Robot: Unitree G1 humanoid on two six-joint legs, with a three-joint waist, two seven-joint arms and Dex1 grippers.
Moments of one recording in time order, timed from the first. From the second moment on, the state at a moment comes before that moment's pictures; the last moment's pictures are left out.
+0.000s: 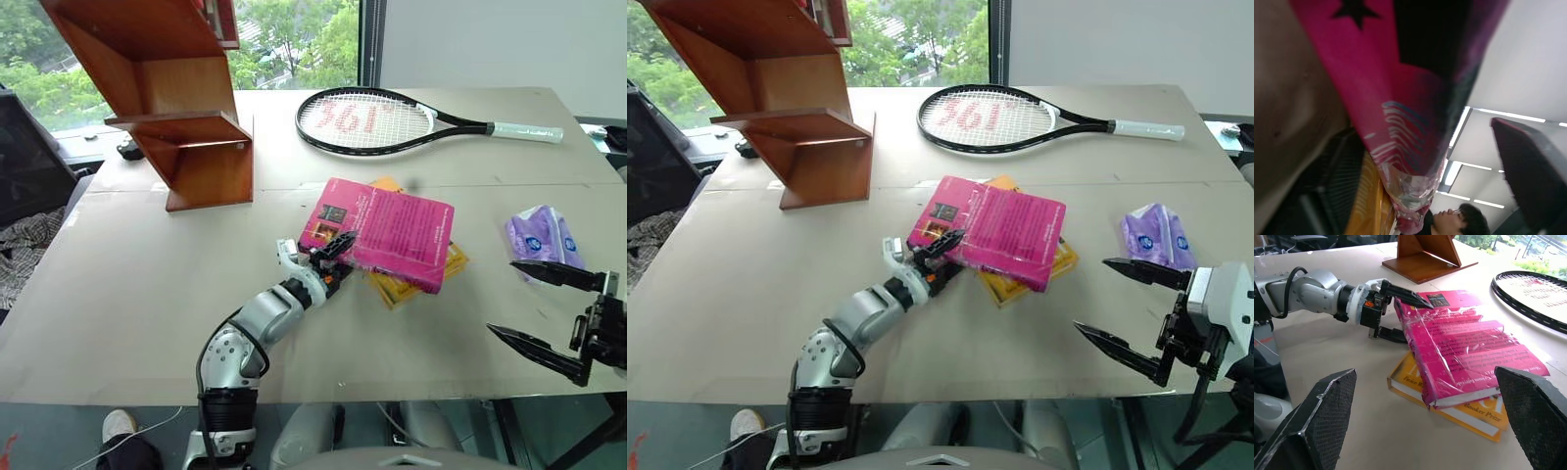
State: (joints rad) left arm -0.16 0.07 0.05 -0.09 -1.83 0.70 0.36; right arm 0.42 -0.79 -0.66 -0.81 0.82 0.46 0.97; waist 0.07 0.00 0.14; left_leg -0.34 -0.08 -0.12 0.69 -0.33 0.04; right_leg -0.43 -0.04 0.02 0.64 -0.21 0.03
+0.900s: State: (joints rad) left arm -0.90 1.06 -0.15 -0.32 -0.45 0.36 -0.51; right arm 0.02 -0.72 -0.32 -0.55 0.68 0.30 0.94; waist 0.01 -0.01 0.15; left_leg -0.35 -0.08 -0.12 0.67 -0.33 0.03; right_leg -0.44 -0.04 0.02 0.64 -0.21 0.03
